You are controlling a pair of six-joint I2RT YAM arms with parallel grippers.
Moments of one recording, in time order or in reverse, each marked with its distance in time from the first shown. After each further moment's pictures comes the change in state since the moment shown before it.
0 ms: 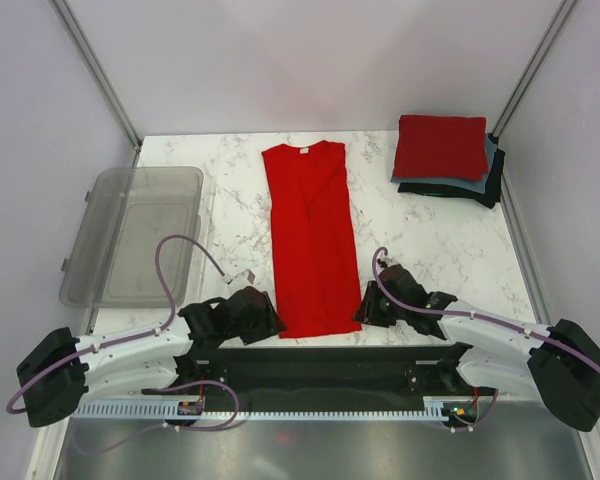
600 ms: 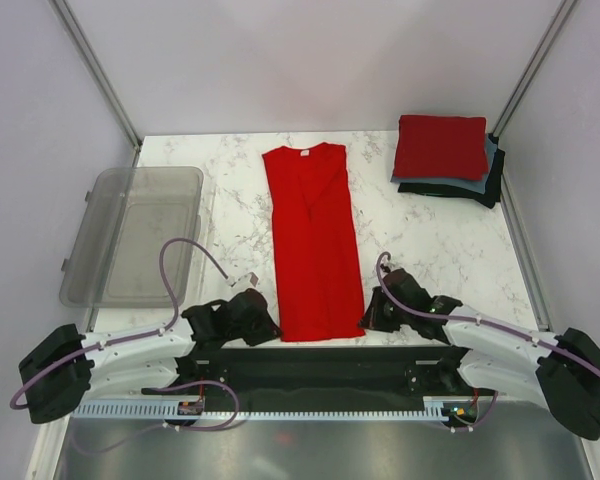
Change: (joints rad) left arm -0.005 0.053 -0.035 0.131 0.028 -0.029; right arm 0.003 -0.037 -0.018 -0.041 -0.009 -0.005
